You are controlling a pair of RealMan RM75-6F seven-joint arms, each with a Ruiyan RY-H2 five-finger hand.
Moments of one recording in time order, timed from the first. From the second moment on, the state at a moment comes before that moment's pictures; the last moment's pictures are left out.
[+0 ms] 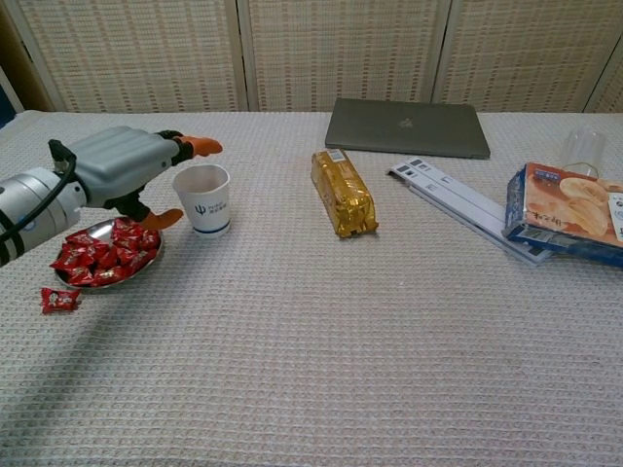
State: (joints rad) left arm -0.70 -1.62 -0.17 -1.35 1.24 1.06 0.55; right arm -0.15 -0.94 -0.10 -1.71 -1.58 1.53 -0.02
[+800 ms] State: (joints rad) left arm -0.34 -1.58 0.08 -1.19 1.48 1.47 0.39; right arm -0.14 -0.94 -0.12 -1.71 -1.62 1.51 -0.02
